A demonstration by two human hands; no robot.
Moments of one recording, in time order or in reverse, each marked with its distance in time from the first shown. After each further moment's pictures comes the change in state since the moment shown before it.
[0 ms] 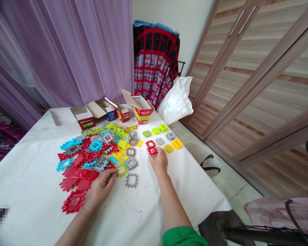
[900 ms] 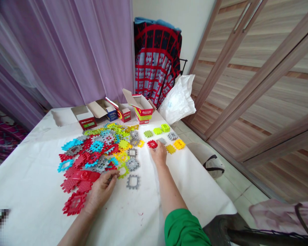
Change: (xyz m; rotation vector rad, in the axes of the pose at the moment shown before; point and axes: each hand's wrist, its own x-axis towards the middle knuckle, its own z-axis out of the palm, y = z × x) left_hand 0.001 -0.002 0.004 -0.021 0.020 0.002; right_hand 0.035 -0.002 0.026 -0.002 0.026 -0.029
